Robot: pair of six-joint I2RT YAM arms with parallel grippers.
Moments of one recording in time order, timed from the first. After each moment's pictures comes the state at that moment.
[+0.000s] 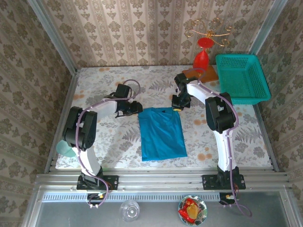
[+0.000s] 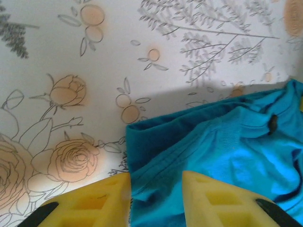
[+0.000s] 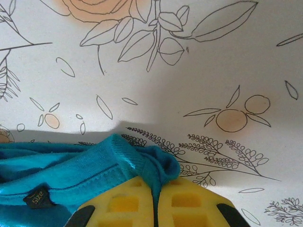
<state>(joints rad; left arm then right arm) -0.39 1.83 1.15 -0.37 0.37 -0.47 0.32 2.25 1.77 -0.97 -0.22 0.46</state>
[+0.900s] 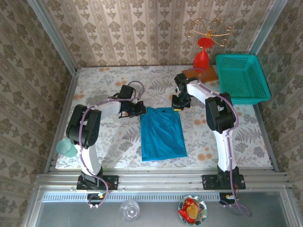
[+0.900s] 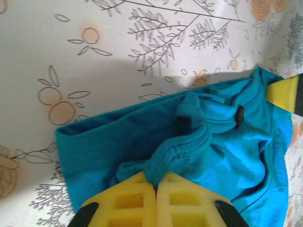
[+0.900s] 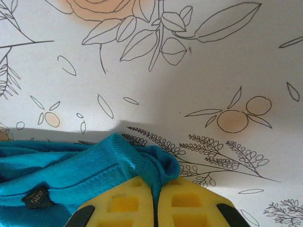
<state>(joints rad) -0.43 1.88 1.15 -0.29 0.49 -0.54 0.32 2.25 1.77 -0.97 -0.22 0.45</state>
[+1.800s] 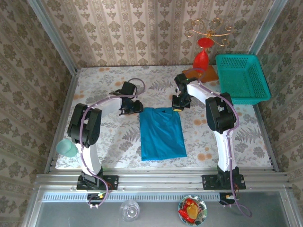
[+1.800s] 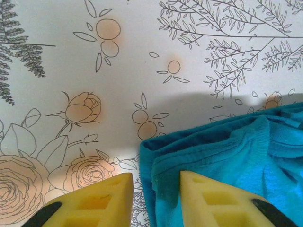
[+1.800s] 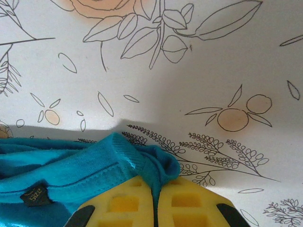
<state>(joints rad) -0.44 1.90 1.26 -0.48 0.22 -0.44 0.32 2.24 1.75 -0.95 -0.22 0.44</state>
